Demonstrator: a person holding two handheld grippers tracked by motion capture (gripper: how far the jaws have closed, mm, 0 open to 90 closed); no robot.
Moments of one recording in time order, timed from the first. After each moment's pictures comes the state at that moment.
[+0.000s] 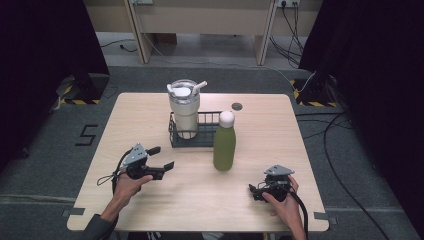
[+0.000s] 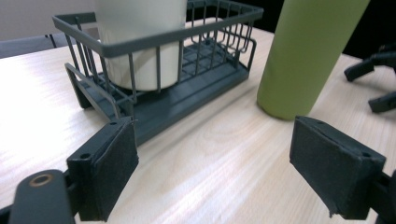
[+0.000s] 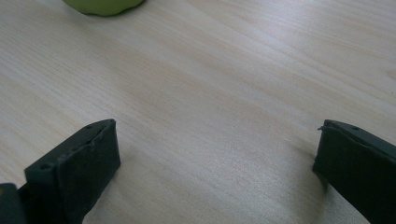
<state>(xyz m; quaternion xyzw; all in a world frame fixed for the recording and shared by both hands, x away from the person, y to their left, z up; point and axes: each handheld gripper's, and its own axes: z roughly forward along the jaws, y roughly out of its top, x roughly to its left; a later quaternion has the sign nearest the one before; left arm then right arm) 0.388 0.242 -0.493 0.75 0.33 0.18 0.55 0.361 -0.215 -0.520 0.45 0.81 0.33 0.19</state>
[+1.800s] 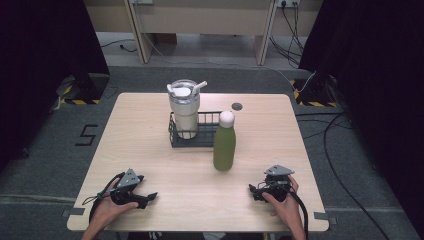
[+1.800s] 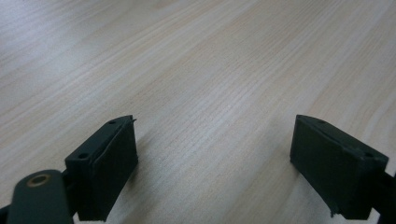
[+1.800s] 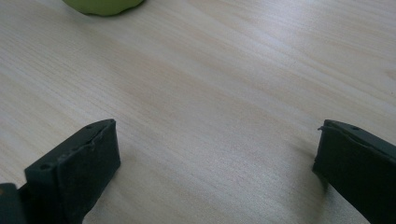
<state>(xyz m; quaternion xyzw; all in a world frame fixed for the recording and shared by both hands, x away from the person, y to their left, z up) 0.333 0.278 -0.525 0.84 0.35 0.15 0.38 0.360 -0.214 -0.520 0.45 0.81 0.33 0.19</state>
